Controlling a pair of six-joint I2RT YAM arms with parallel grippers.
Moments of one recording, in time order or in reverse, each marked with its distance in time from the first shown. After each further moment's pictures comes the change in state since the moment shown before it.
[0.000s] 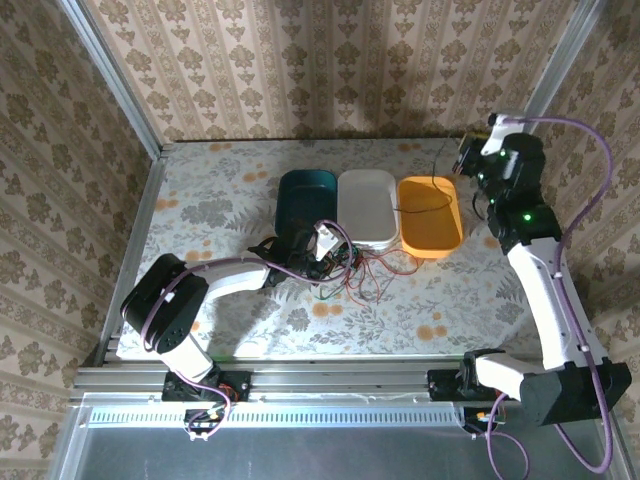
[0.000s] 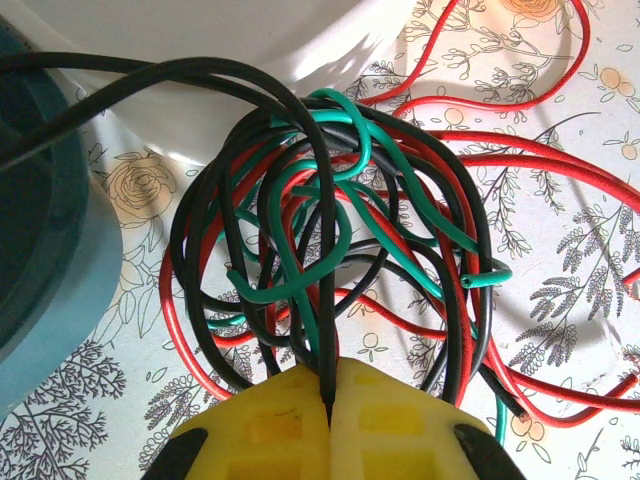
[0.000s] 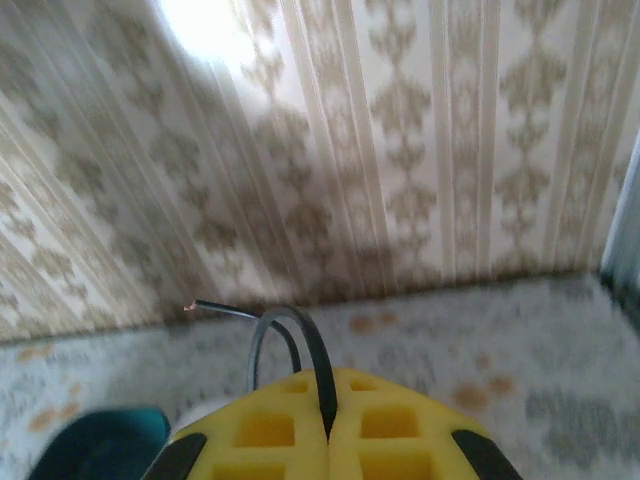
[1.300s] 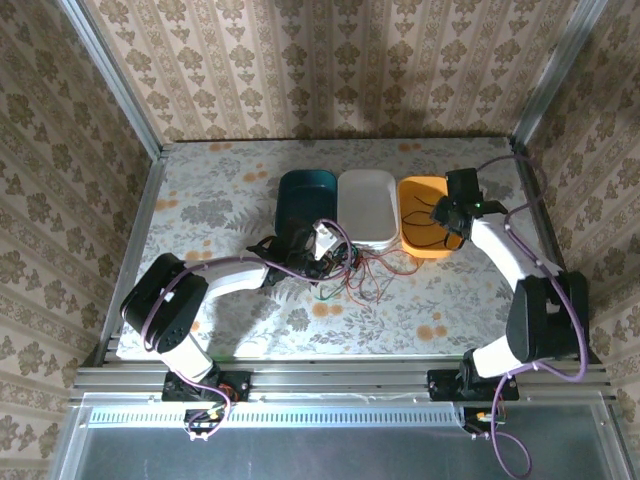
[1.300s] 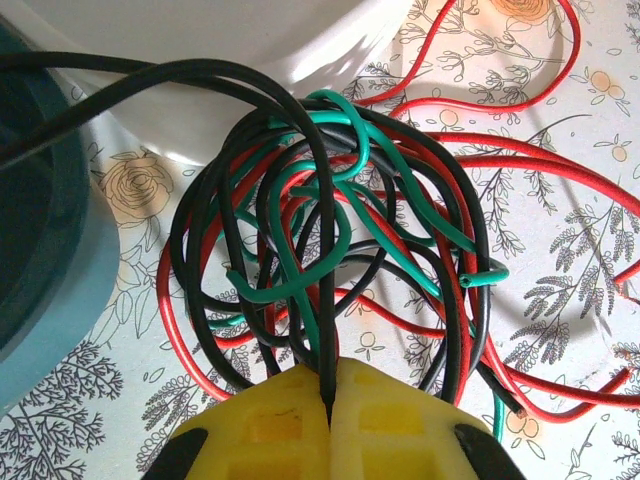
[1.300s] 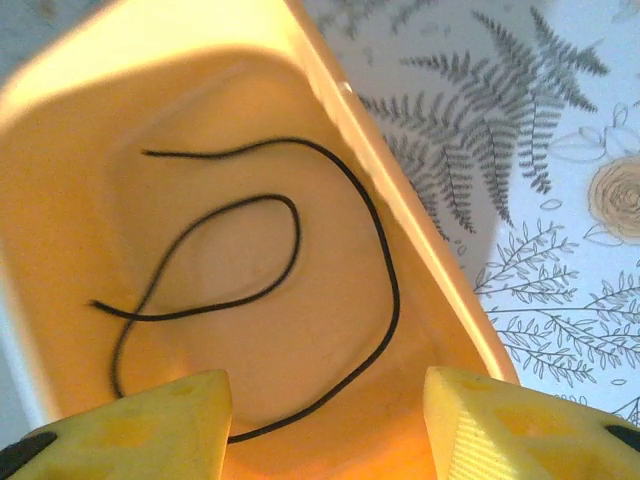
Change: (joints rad) left arm 0.013 0.001 -0.001 0.000 0.034 0.001; right arm 0.028 0.302 -0.180 -0.227 0.127 0.379
